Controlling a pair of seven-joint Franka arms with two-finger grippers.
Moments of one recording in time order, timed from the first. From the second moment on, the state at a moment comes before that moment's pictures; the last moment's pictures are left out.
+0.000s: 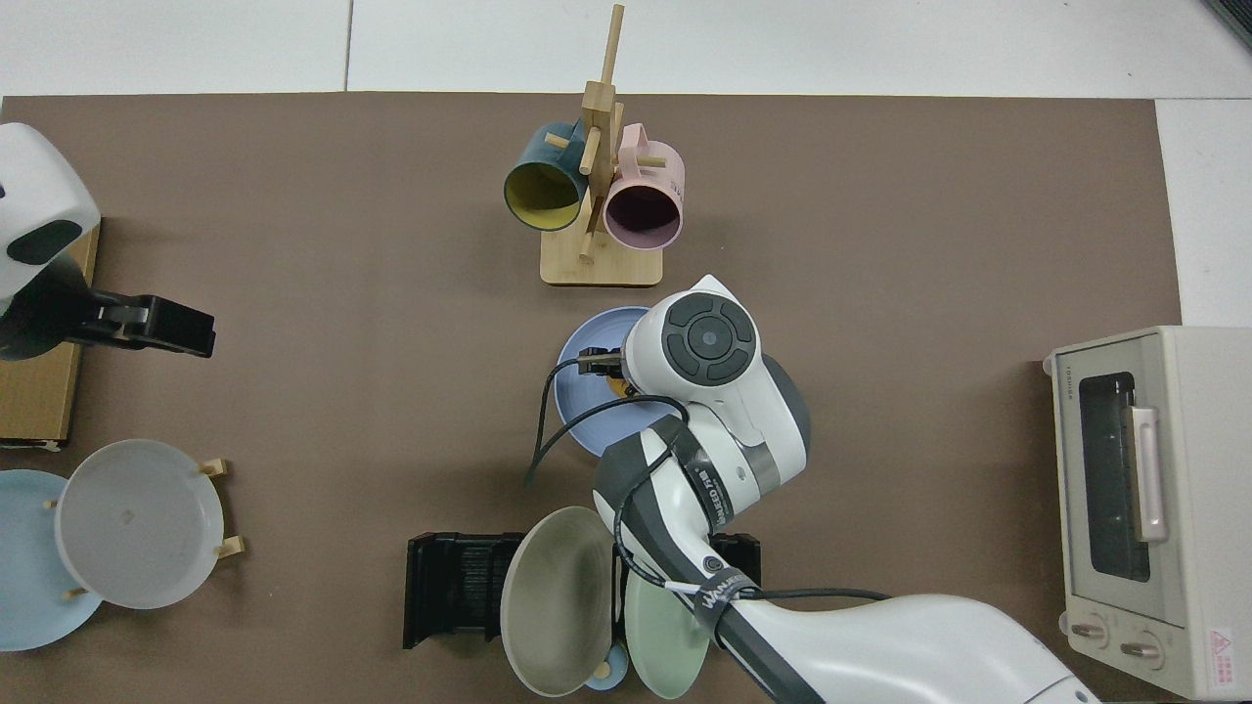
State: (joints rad) left arm -0.02 0.02 -0.06 -1.52 0.00 1.53 0.07; right arm 0.57 0.43 -0.01 -1.78 0.08 2.33 0.56
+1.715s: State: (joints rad) left arm -0.01 0.02 -0.06 -1.52 0.00 1.52 0.06; right arm 0.12 -0.02 -0.05 -1.73 -0.01 1.76 -0.07
